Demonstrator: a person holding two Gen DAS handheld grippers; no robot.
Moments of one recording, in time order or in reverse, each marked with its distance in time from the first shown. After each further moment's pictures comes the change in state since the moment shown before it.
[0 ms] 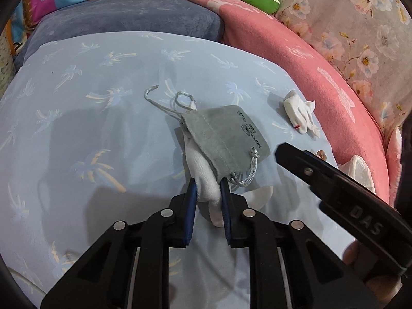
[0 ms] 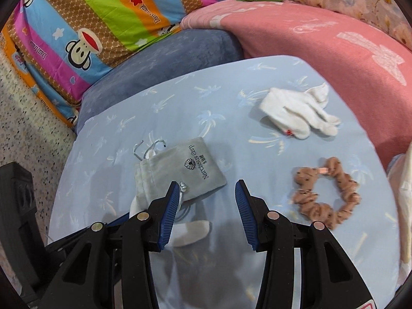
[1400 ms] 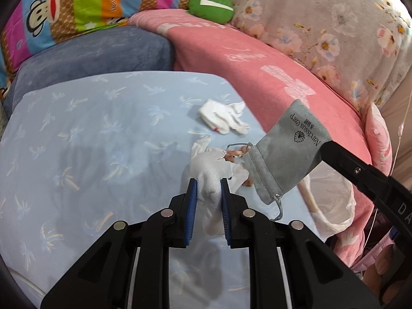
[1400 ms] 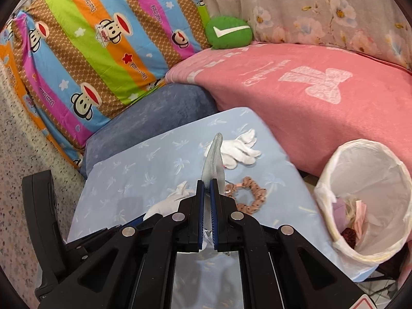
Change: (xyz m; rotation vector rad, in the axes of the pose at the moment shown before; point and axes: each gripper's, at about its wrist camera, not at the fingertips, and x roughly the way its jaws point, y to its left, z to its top) left arm -0.045 -0.110 -0.014 0.184 -0.093 -0.056; right arm -0.180 -0.068 -0.029 0.107 -0.288 -0.035
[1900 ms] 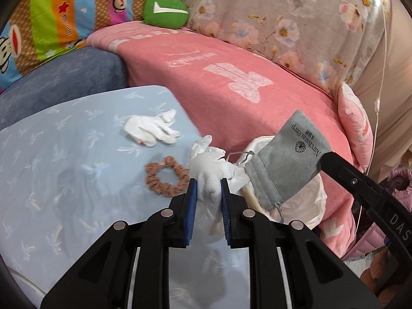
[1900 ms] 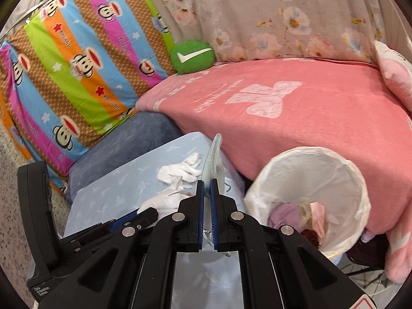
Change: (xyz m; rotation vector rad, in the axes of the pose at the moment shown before) left arm 0.007 -0.097 0.004 0.146 -0.011 -0.097; right arm -0.073 -0.092 0.003 0.115 -0.110 -0.122
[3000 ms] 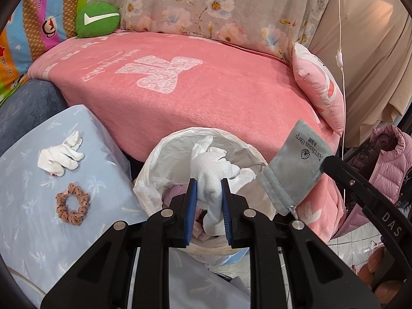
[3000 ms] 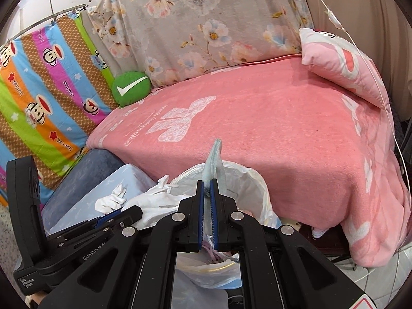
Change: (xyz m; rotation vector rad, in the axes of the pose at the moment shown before) left arm 0.050 -0.136 0.007 0.225 0.071 -0.120; right arm -0.051 -0.149 0.006 0.189 -0.103 -0.193
